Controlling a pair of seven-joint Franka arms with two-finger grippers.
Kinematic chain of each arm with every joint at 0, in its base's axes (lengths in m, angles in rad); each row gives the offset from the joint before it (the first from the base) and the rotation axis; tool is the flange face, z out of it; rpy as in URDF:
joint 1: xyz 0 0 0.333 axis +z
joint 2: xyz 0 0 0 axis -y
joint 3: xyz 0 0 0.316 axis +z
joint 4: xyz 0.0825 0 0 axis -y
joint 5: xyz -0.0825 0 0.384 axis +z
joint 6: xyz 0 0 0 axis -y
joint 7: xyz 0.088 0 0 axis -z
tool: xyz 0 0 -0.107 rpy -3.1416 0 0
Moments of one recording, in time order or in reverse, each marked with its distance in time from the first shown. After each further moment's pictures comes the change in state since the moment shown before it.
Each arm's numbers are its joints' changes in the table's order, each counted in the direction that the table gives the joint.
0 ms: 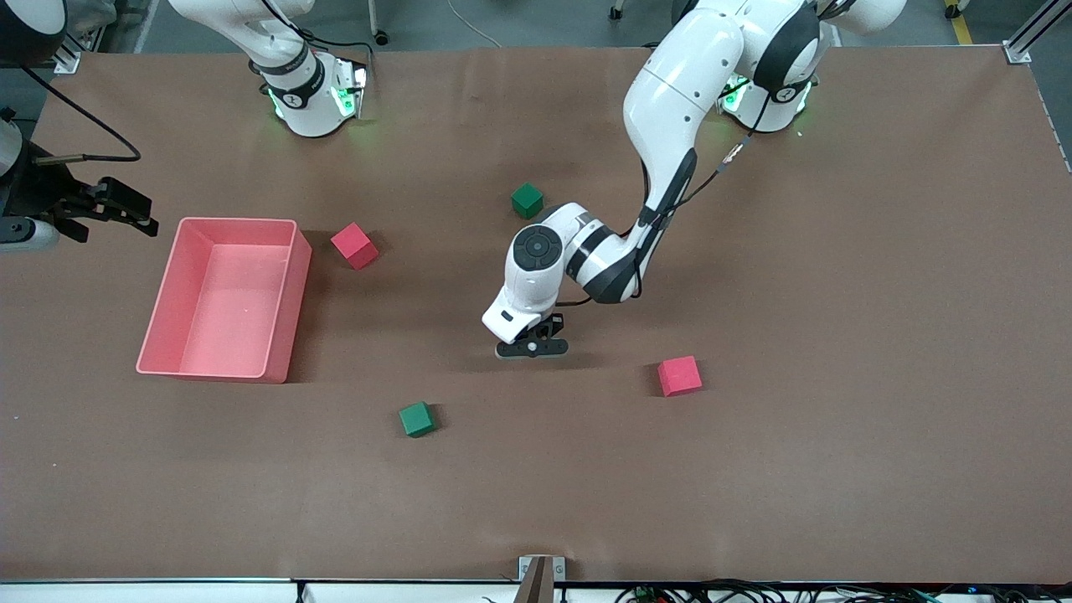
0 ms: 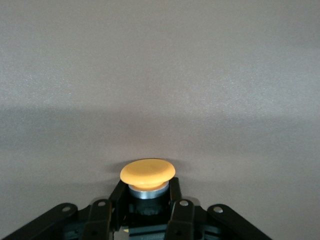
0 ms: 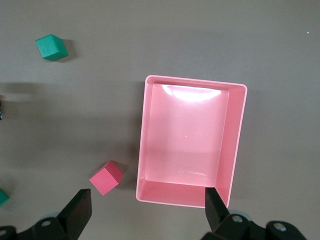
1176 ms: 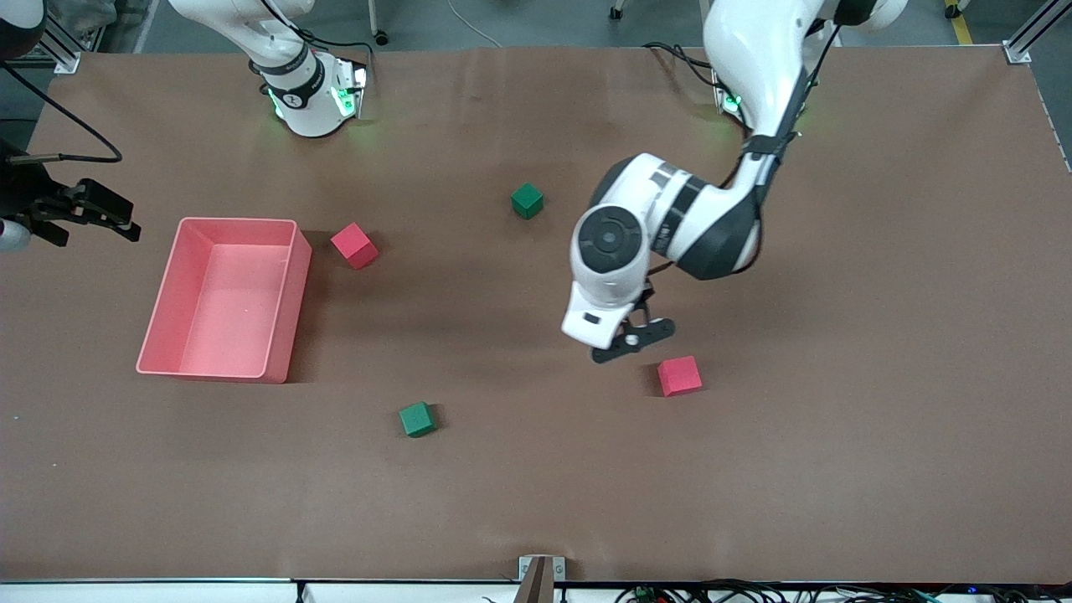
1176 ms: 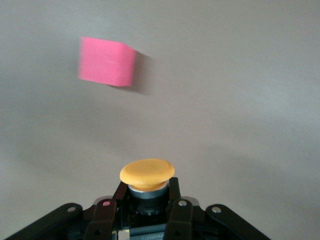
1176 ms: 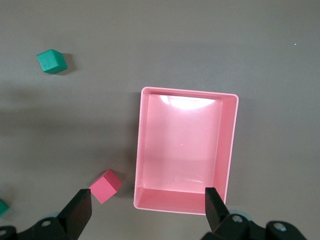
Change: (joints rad) left arm 0.121 0.351 0.096 -0.054 0.007 -0.597 -0.123; right arm -0.008 -0.015 -0.007 0.054 0.000 0.001 0.000
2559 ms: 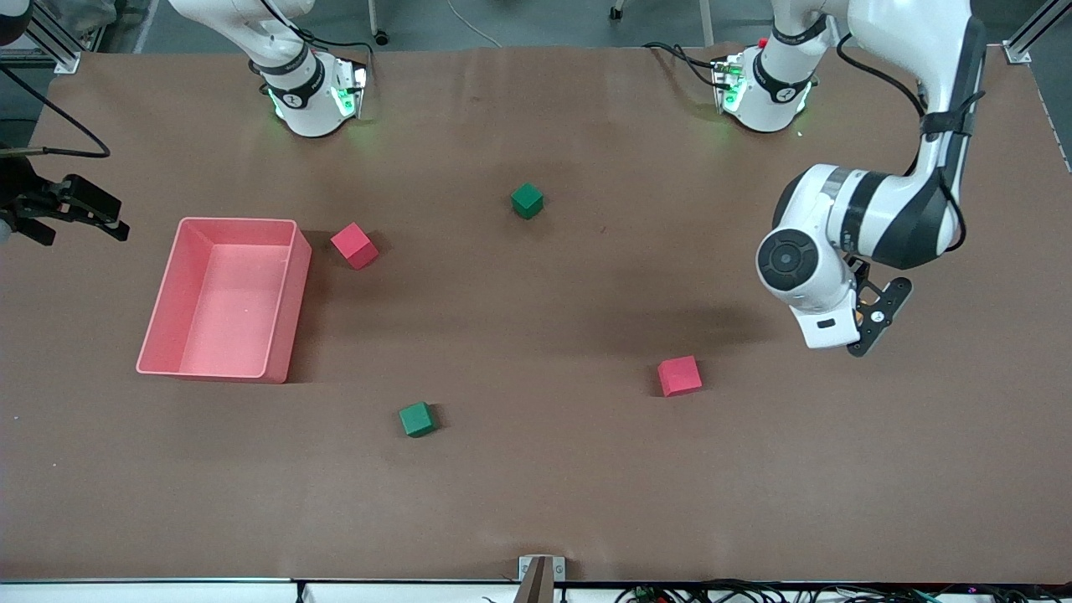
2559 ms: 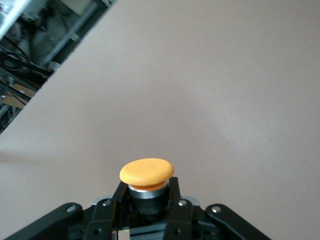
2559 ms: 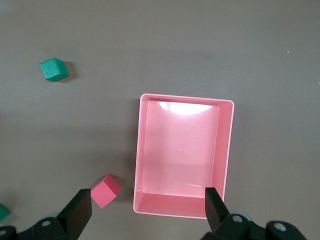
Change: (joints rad) left arm 0.283 0.296 -0.002 -0.620 0.716 0.080 -0.562; right arm -0.005 0.000 -0.001 0.026 0.000 0.000 0.000
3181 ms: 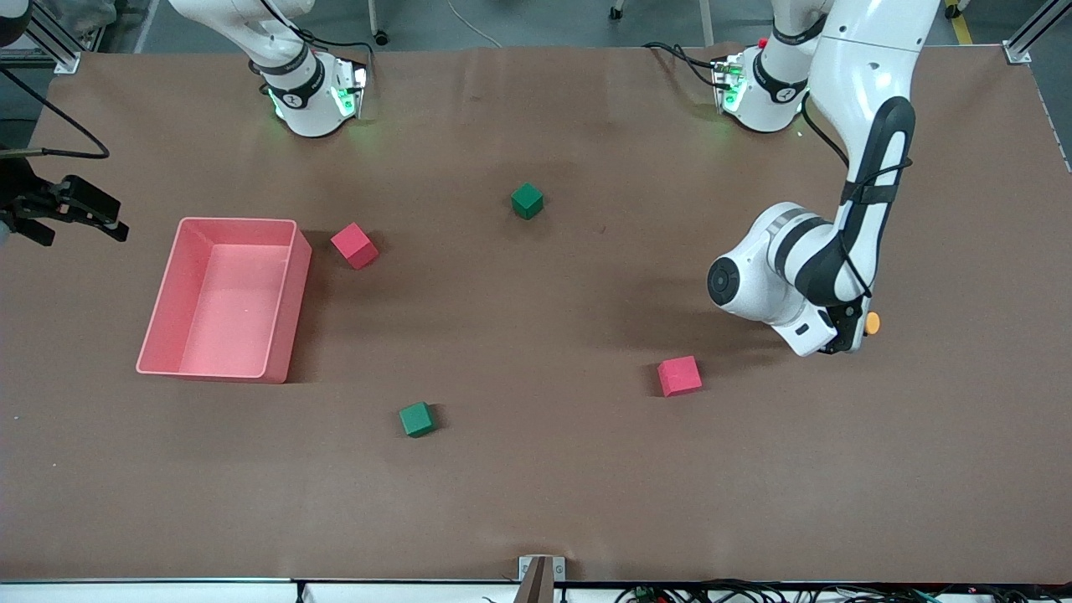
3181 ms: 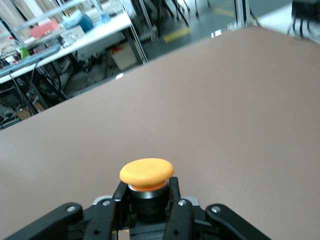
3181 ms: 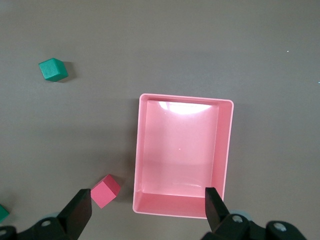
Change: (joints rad) left arm -0.002 -0.155 -0.007 -0.060 0.364 -0.004 -0.595; right arm -0.003 -0.002 0.000 0.001 0.000 -0.001 0.000
